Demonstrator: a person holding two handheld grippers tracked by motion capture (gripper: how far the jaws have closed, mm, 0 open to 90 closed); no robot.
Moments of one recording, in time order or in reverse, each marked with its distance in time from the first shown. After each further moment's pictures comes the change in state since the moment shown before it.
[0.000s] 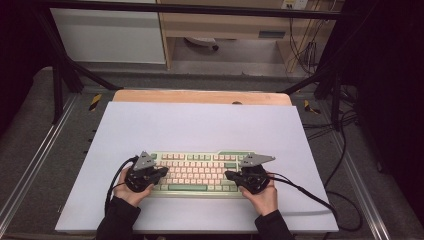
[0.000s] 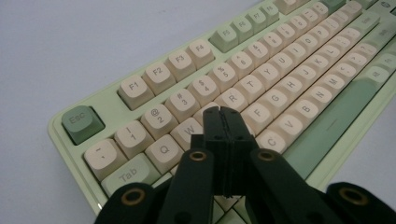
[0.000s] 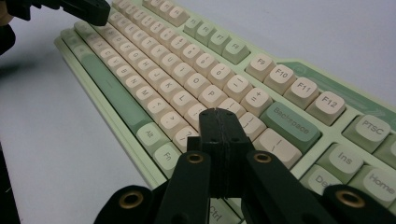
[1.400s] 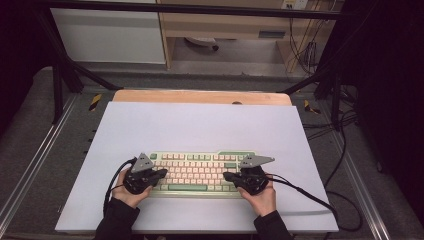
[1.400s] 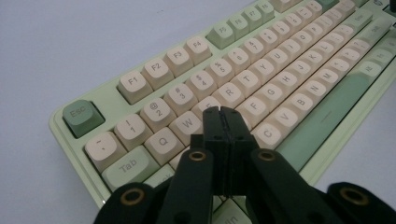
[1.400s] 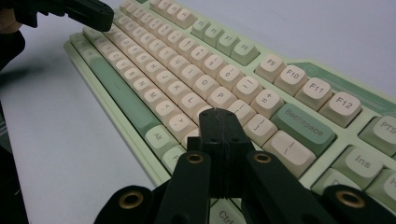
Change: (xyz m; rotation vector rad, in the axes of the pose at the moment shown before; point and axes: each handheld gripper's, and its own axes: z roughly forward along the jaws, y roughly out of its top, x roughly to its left) left arm 0.000 -0.005 -0.006 -0.013 -0.007 0.007; right arm 0.003 -0.002 0.003 -0.011 0.027 0.018
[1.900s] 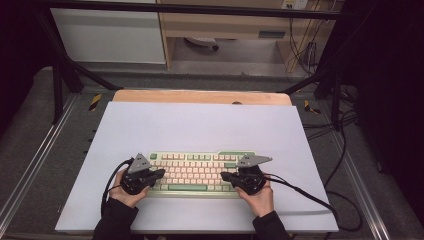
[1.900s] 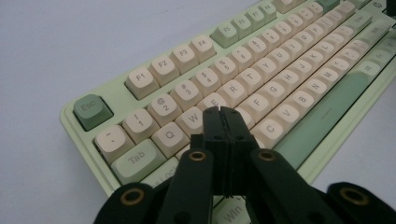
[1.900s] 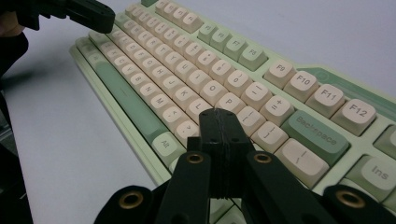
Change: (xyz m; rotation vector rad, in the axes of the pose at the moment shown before) left arm 0.003 -0.002 -0.006 -0.007 0.003 -0.009; right arm 0.003 0.003 0.005 -0.009 0.014 0.001
